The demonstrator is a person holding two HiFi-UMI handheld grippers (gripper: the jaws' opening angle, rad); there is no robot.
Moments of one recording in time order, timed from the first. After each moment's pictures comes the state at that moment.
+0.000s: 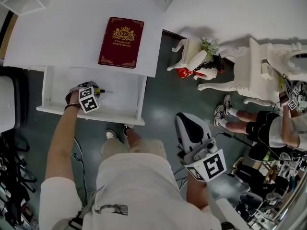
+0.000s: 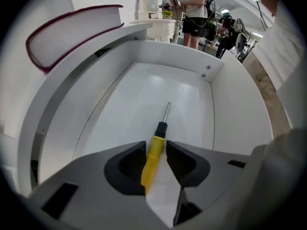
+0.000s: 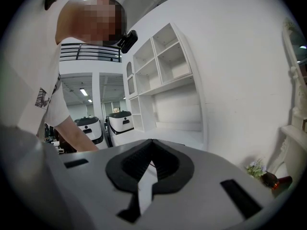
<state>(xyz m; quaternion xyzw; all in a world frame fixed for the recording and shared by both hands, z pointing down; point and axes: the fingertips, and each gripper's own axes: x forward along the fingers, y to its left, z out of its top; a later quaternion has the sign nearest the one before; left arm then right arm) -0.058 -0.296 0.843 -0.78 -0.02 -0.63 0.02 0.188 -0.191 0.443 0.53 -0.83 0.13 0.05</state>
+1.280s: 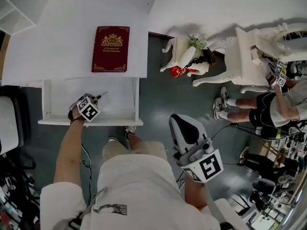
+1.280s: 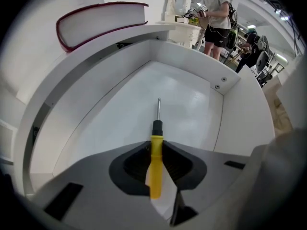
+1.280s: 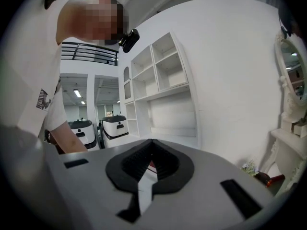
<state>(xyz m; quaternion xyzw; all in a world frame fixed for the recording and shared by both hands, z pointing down) -0.060 -0.294 0.846 -0.78 0.09 -0.61 -0.07 0.178 -0.168 0.419 0.58 -0.81 0.11 0.03</state>
